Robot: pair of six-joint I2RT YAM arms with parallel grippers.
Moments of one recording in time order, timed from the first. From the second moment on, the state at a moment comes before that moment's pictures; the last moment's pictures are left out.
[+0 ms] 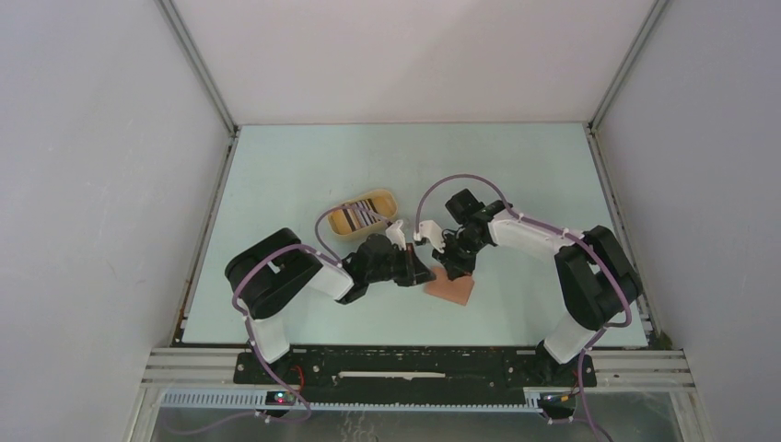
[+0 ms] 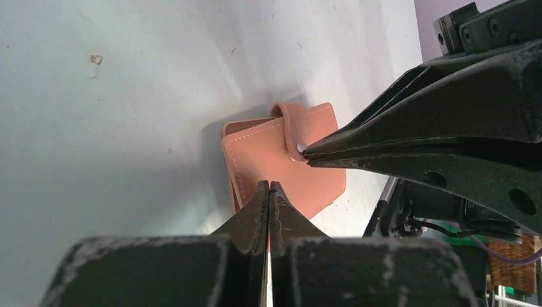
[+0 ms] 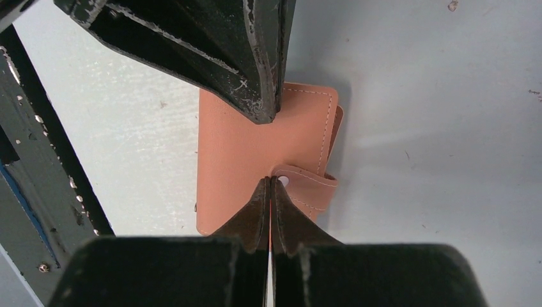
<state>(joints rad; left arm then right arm) -0.83 1.81 0.57 0.80 0.31 -0.84 0.58 1.66 1.03 -0.70 -0.47 -0.69</state>
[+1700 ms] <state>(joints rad) -0.82 1.64 0.39 0.90 0.26 -0.87 0.63 1.75 1.12 -0.80 -0.38 -0.62</state>
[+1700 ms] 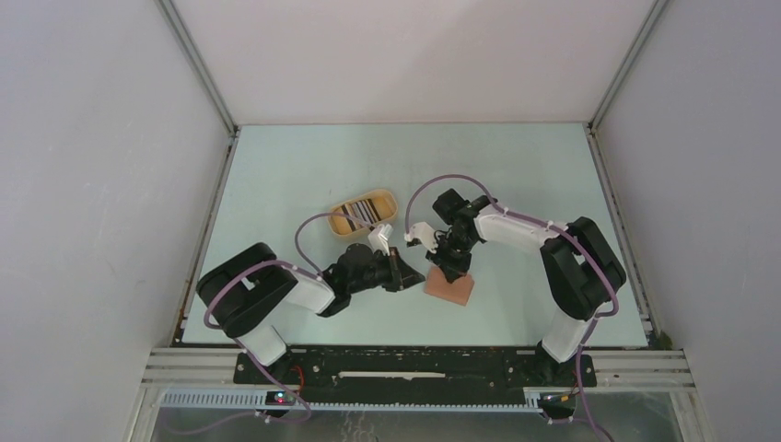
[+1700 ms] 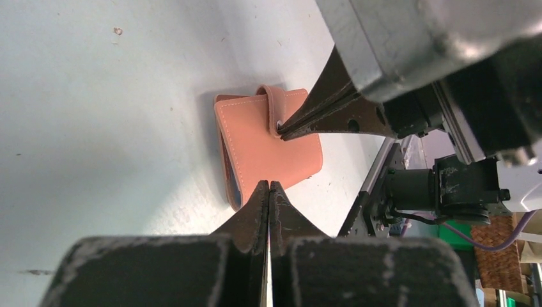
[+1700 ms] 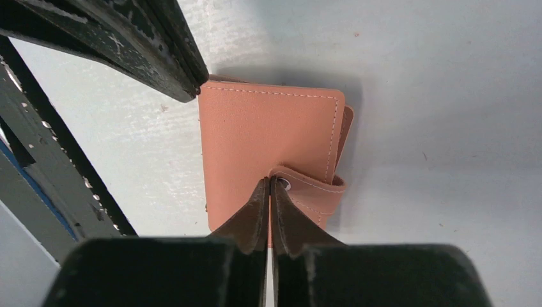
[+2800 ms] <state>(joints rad) -0.82 0.59 0.53 0.11 0.03 -0.37 0.16 0.89 1.02 -0.71 -0.76 -0.46</state>
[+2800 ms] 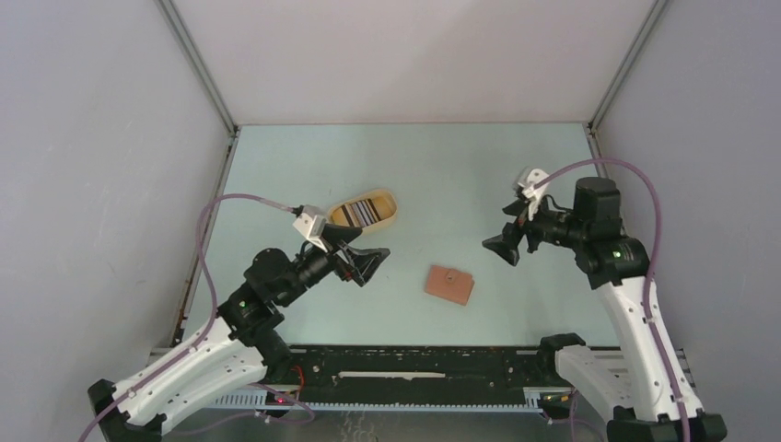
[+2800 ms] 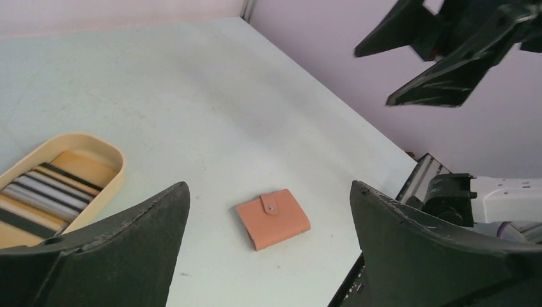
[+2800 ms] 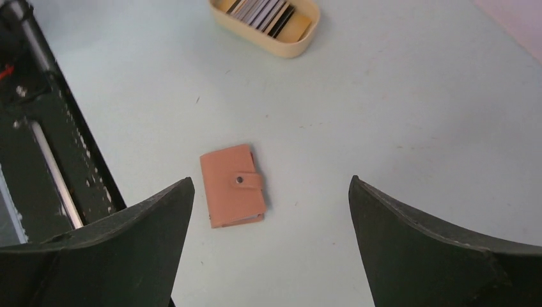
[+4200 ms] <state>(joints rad) -0.82 0.44 0.72 -0.33 -0.11 -0.37 0.03 0.76 1.14 -0.64 -0.73 0.00</state>
